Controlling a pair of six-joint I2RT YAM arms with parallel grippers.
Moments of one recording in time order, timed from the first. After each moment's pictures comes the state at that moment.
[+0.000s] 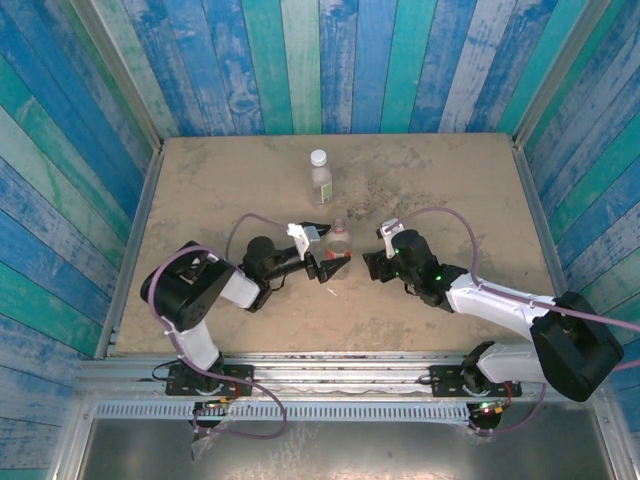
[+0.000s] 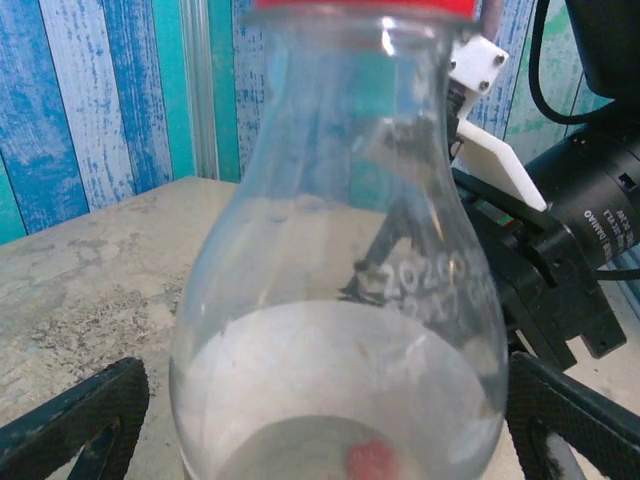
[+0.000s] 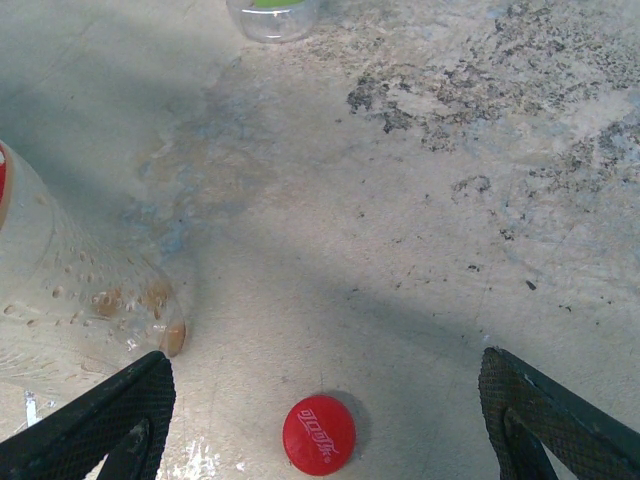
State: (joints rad) left arm -0.58 1.76 0.41 1.43 0.61 -0.05; right arm 0.68 1.28 0.54 0.07 0.15 0.19
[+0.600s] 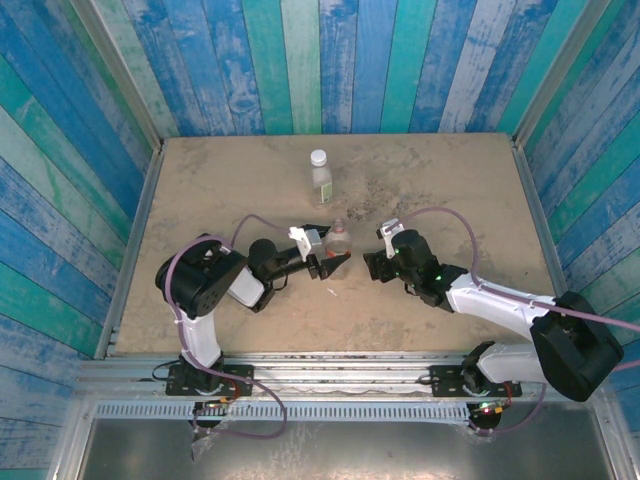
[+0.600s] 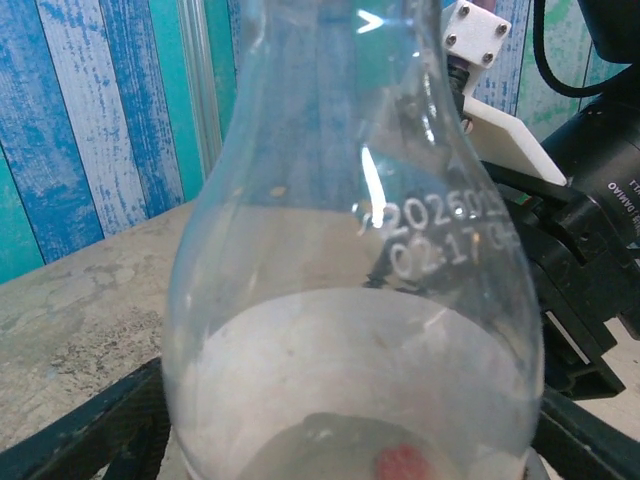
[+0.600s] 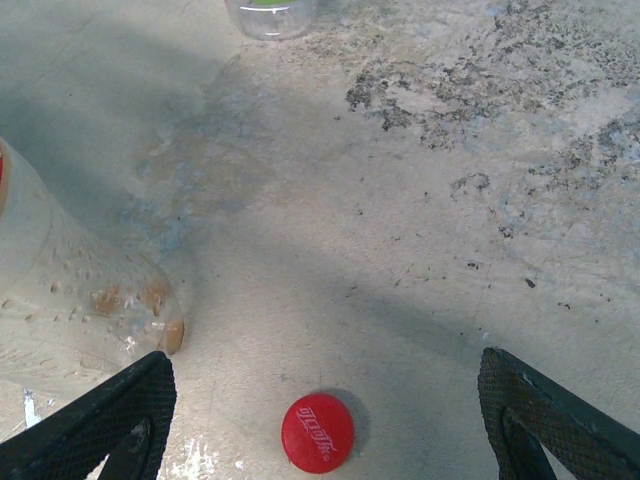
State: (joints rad) left arm -0.58 1.85 0.43 1.54 0.62 0.00; right arm 0.68 1.28 0.54 0.06 0.15 0.20
